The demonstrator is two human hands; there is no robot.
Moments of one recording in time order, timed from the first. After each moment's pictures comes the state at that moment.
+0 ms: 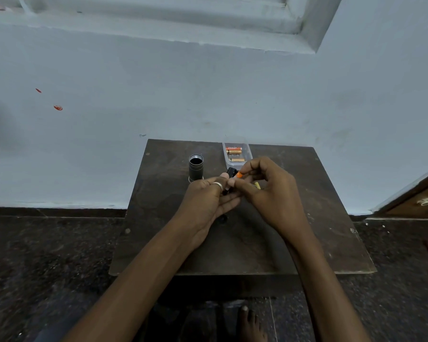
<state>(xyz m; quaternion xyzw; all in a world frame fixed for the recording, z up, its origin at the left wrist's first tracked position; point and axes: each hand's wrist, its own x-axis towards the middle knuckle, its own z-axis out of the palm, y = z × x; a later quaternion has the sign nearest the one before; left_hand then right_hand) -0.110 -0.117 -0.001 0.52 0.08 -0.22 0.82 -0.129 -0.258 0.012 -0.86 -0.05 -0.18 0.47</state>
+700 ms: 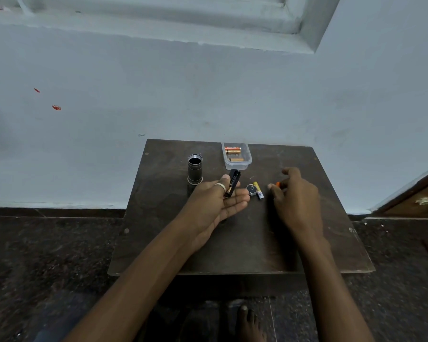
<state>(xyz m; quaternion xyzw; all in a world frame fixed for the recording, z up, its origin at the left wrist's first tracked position) -0.116 -0.123 0.010 0.51 0.11 -0.27 0.81 -0.127 -0.305 -0.024 -0.94 0.16 -0.16 0.25</state>
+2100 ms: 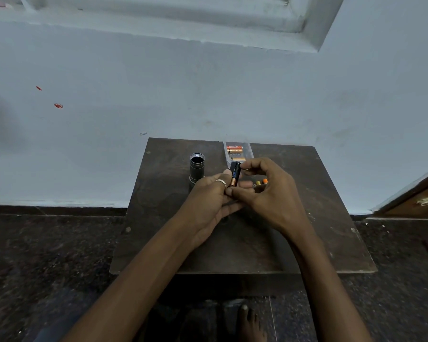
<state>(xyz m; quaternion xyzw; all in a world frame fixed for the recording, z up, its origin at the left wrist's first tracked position) -0.107 -0.121 0.002 0.49 0.06 -0.26 0.83 -0.128 -0.264 0.002 -0.87 -0.04 -0.16 0.46</state>
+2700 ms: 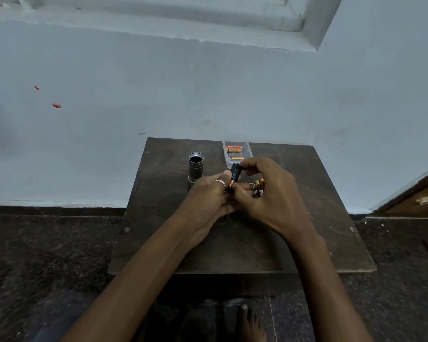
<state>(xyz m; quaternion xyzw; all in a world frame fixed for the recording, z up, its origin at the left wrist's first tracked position) -0.108 -0.117 -0.001 0.53 0.03 -0.26 0.81 -0.135 -0.263 0.006 -0.91 -0.09 -0.21 0.33</state>
